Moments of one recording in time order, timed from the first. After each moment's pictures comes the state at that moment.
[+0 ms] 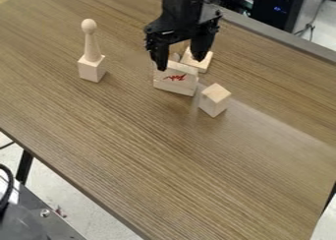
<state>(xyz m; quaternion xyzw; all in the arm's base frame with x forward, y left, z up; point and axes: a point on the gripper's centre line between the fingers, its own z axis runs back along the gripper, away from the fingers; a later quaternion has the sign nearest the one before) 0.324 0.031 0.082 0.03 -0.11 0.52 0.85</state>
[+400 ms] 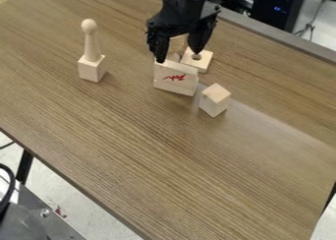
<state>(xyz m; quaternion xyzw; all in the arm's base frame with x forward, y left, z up) 0.332 0.037 0.084 0.05 -0.14 0.53 0.84</state>
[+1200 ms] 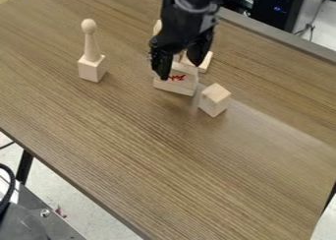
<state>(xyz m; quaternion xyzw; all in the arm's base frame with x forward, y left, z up) 0.322 0.030 0.060 0.03 -0.11 0.59 0.80</state>
